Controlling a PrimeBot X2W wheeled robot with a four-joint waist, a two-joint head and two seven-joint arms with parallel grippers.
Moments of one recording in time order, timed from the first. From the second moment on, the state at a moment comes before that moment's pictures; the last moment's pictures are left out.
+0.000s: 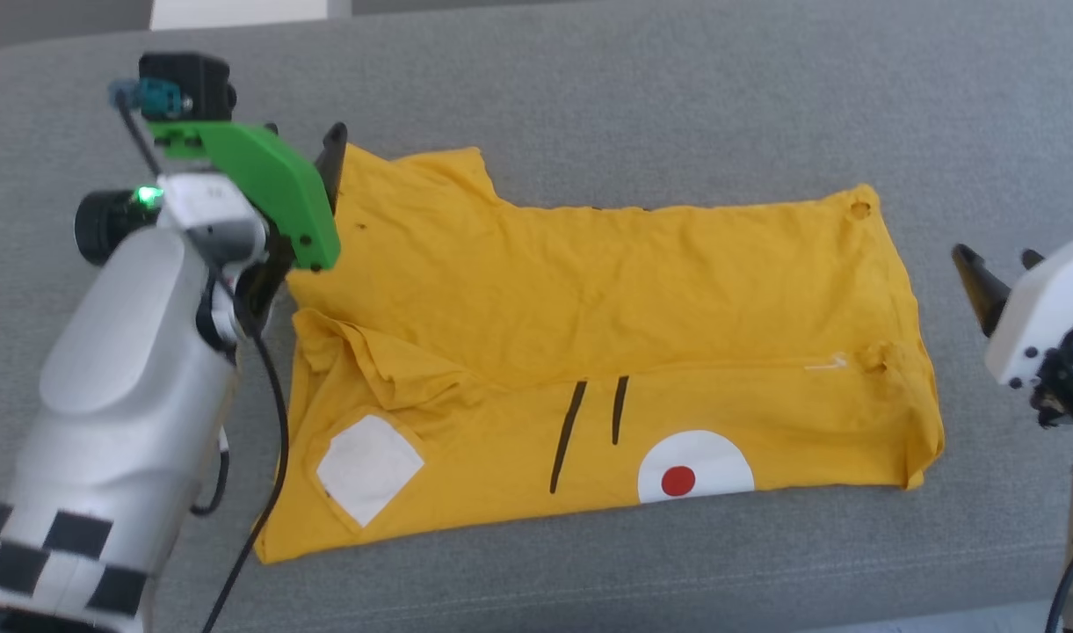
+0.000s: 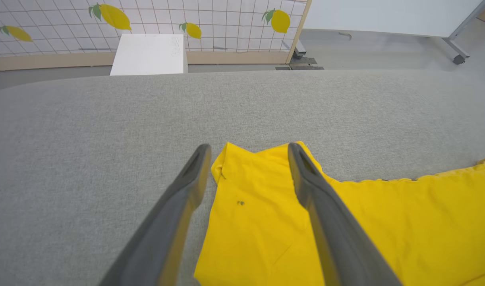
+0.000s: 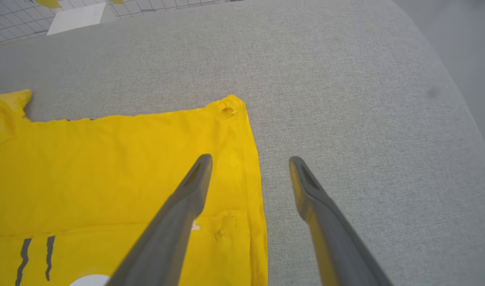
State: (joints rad) left arm -0.81 0.38 -0.45 0.43 -0.69 0.10 0.33; right arm -0.42 -0.15 -0.27 0.03 0.21 0.13 0.79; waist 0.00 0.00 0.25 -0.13
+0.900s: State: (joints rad) left arm -1.06 0.39 -0.48 0.70 -0.71 0.14 0.69; right arm -0.43 -0.10 -0.23 -0.02 0.18 0.13 0.78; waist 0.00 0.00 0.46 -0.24
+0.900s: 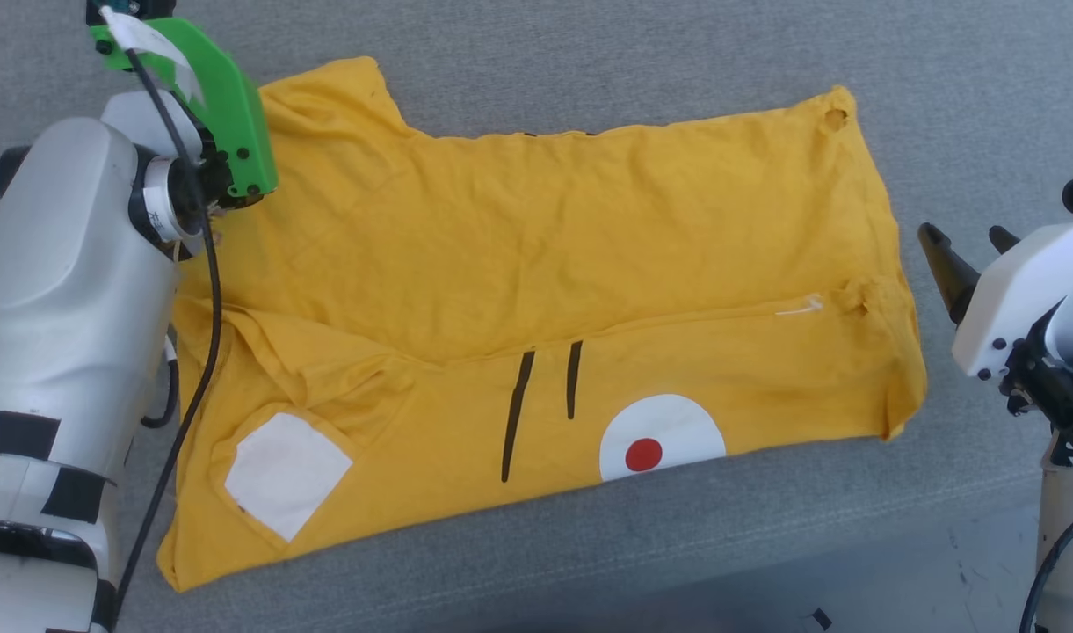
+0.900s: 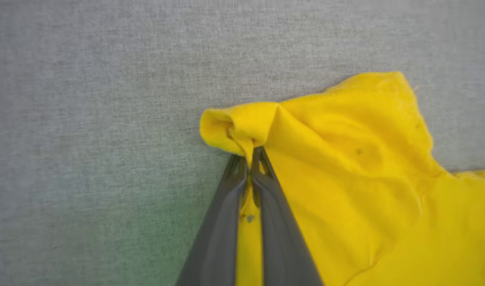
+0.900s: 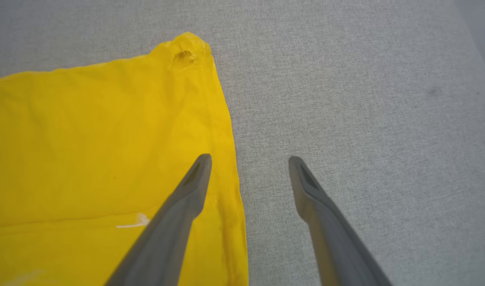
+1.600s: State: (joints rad) left arm -0.97 0.39 -0.39 0.35 -0.83 0.07 0.57; right arm -0.75 -0.24 -0.20 0.21 0.00 0.13 0.90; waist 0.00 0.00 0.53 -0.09
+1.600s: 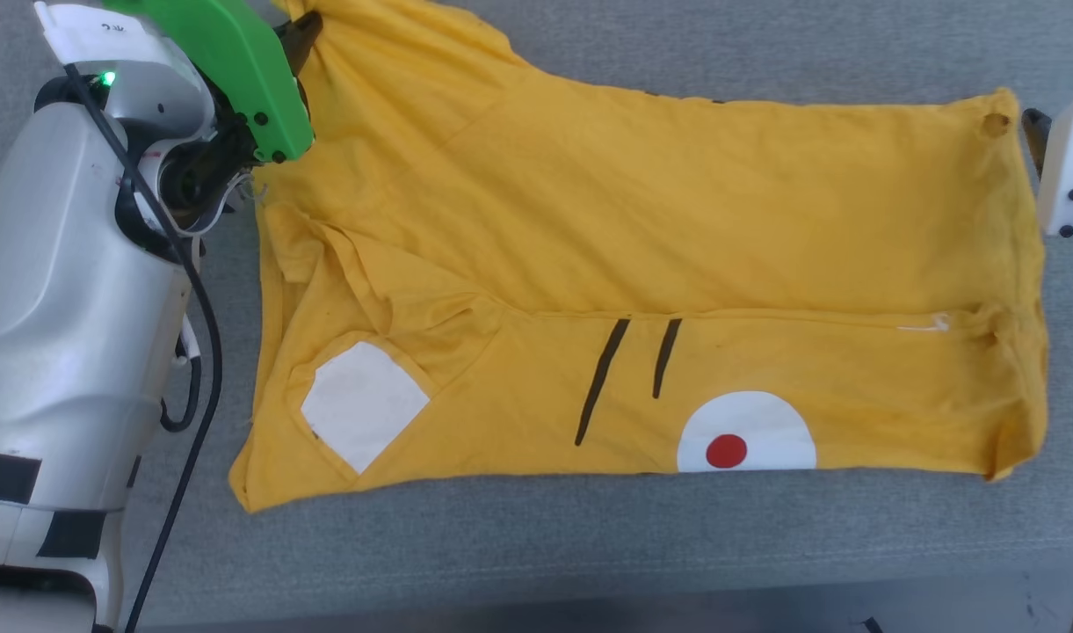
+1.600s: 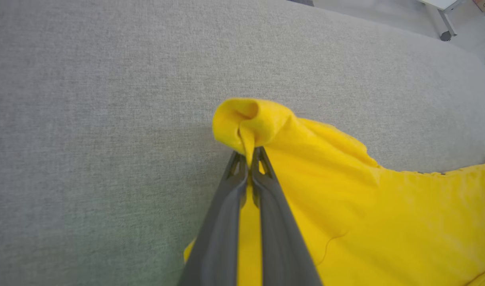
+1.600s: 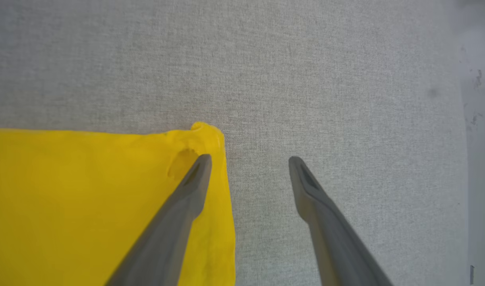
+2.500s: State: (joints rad) left arm -0.71 0.41 -0.32 0.24 -0.95 0.03 0.48; right arm -0.63 -0.24 -0.21 0.26 0.09 0.13 0.76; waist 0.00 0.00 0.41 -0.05
